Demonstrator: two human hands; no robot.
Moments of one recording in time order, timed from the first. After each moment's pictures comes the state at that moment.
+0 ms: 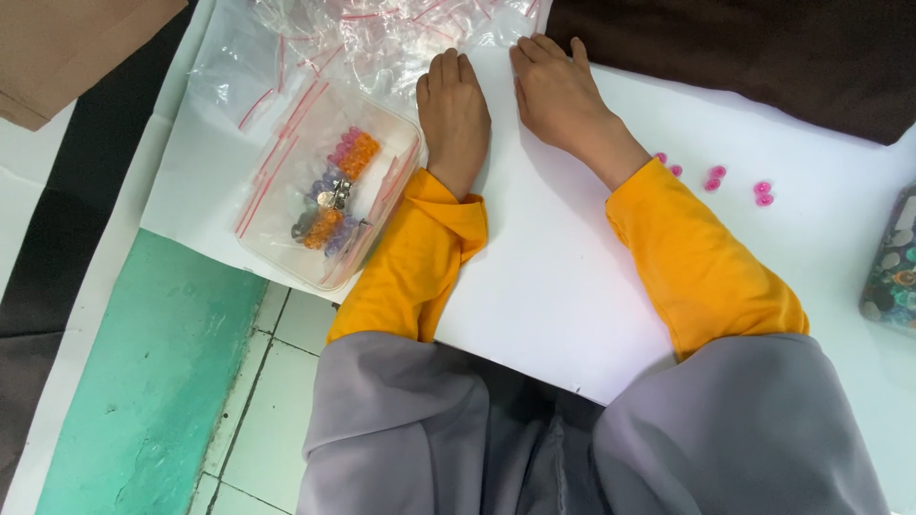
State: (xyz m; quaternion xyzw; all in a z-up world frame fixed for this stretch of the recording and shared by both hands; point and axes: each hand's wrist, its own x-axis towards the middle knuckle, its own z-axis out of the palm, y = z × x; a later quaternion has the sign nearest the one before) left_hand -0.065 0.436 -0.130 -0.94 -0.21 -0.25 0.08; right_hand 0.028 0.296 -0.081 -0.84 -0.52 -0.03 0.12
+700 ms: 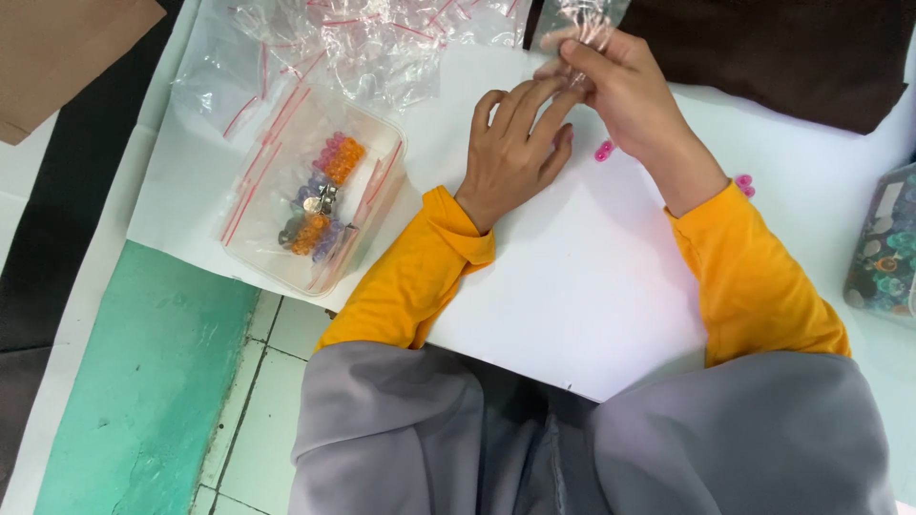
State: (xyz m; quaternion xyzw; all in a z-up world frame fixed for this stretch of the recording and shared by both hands) left_hand -0.103 0.345 -0.040 -0.88 0.07 -0.46 -0.04; right_hand 0.011 0.225 0.009 -0.66 -0.21 0.30 0.66
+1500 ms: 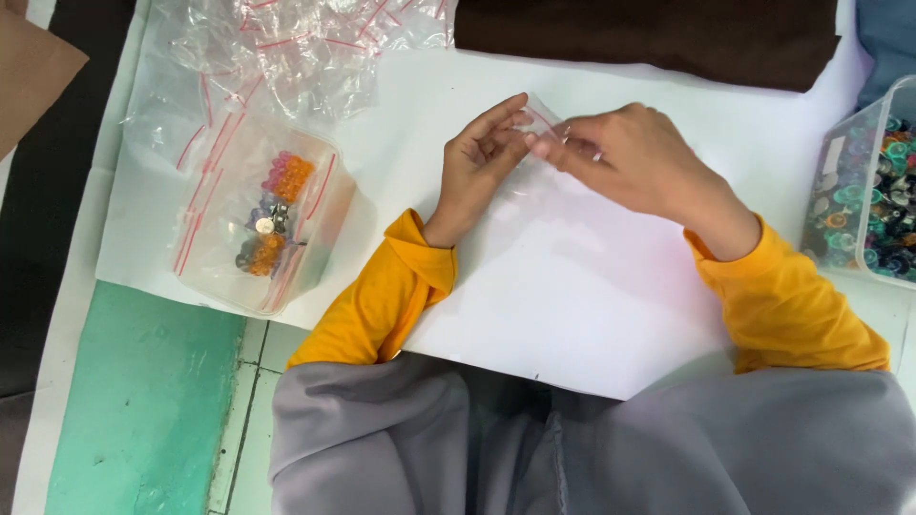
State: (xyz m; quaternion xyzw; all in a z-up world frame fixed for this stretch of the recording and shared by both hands) left_hand -0.101 0.305 -0.084 -0.63 -0.03 -0.17 -0.76; right_hand -0.039 0.121 0.064 -0.85 -0.43 0.16 0.27
